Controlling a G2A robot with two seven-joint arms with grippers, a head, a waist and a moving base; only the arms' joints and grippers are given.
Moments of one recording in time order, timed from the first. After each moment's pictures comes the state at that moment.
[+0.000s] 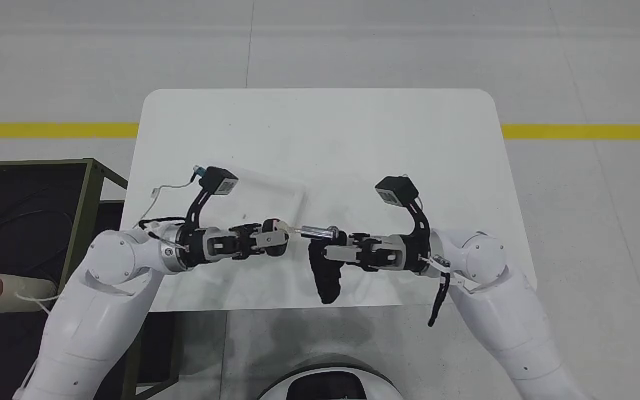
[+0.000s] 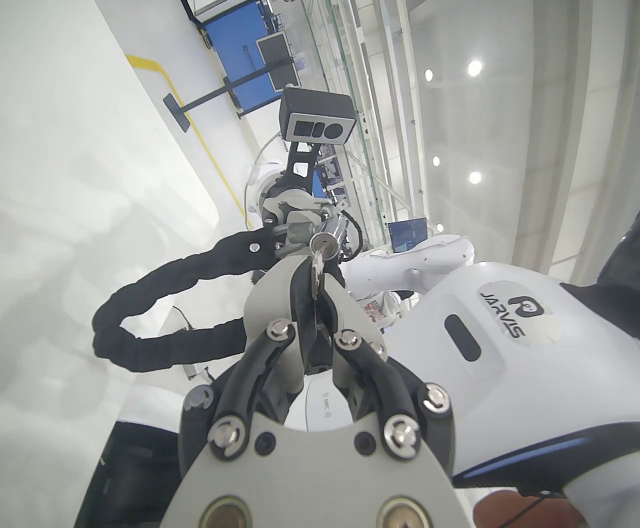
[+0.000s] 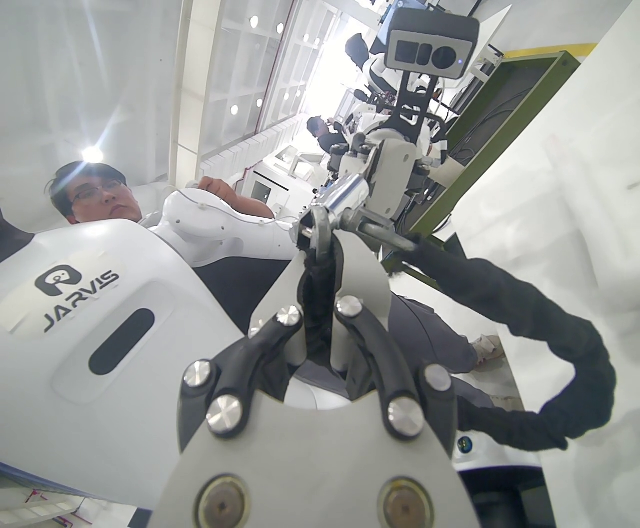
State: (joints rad) left arm 1.45 -0.91 -1.44 -1.90 -0.56 -0.37 -1.13; right arm -1.29 -1.17 1.15 -1.78 0.41 -0.47 1.12
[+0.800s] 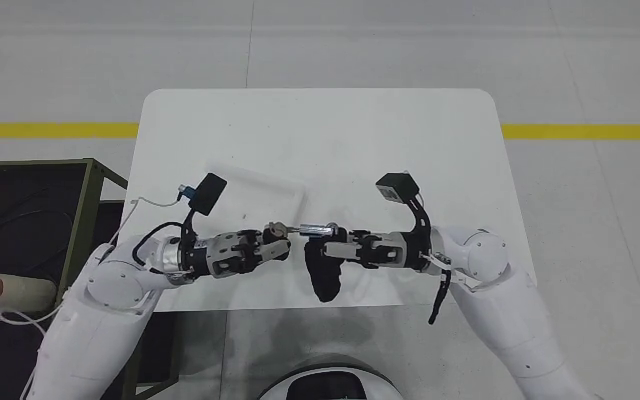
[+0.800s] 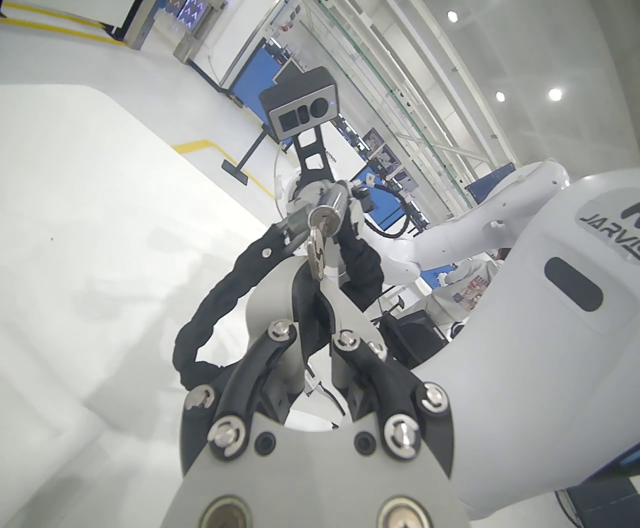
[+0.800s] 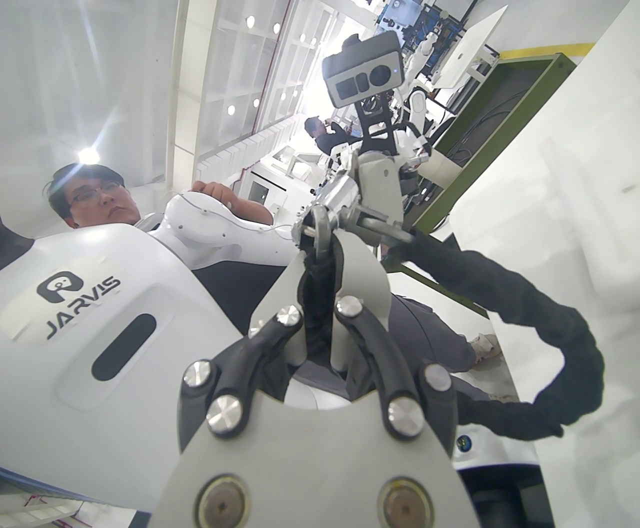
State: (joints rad) left arm 1.54 -0.92 -1.47 -1.96 -0.21 -0.68 -0.94; right arm -1.28 -1.16 1.15 -1.79 0.41 -0.46 1.09
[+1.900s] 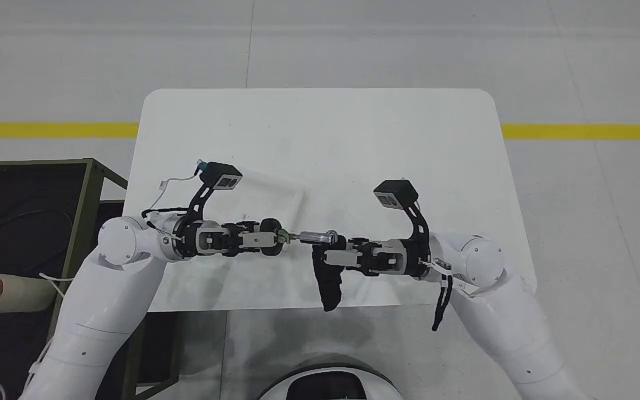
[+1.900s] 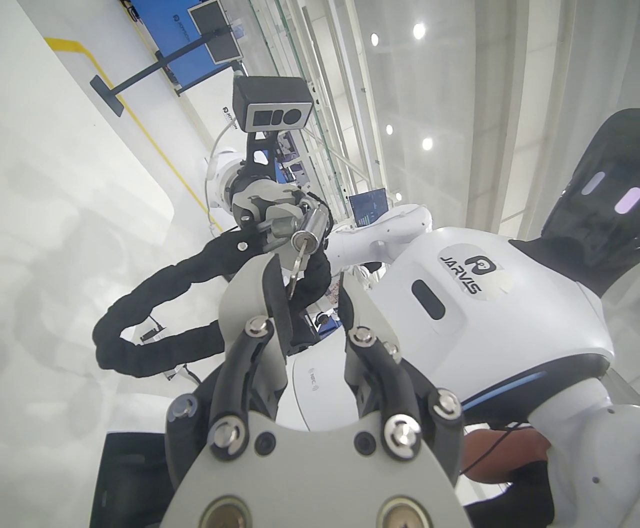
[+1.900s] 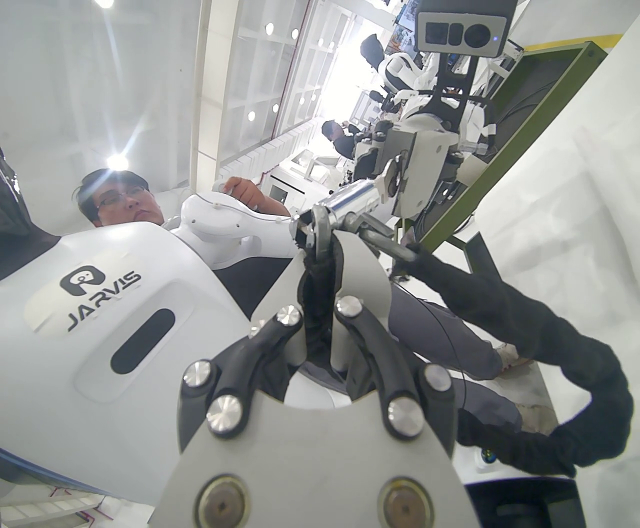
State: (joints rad) left arm 1.31 -0.94 -1.35 -1.71 -0.77 -0.47 -1.35; right arm -1.30 -1.16 1.13 -1.79 0.48 -0.46 1.11
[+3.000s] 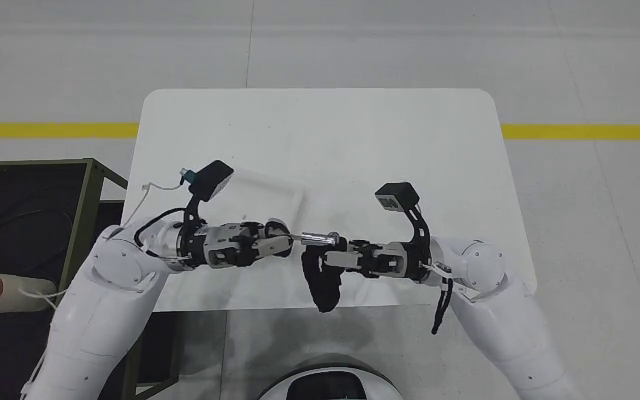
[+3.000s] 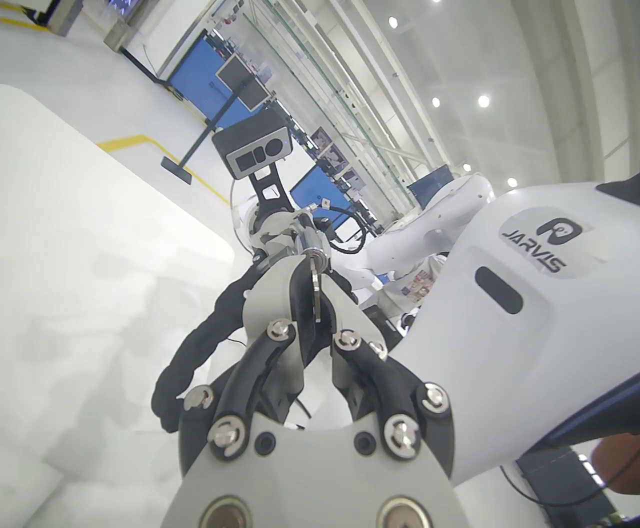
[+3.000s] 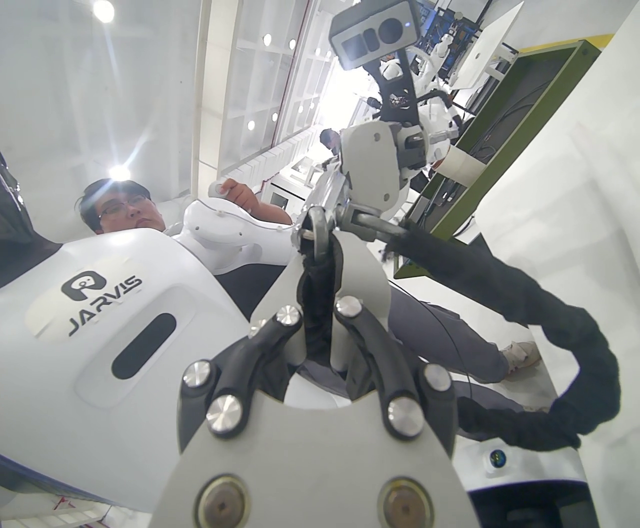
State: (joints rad) left arm 1.42 -0.93 -1.41 -1.90 -0.41 -0.76 -1.06; right arm -1.33 -1.15 1.13 -1.81 0.47 -0.45 1.09
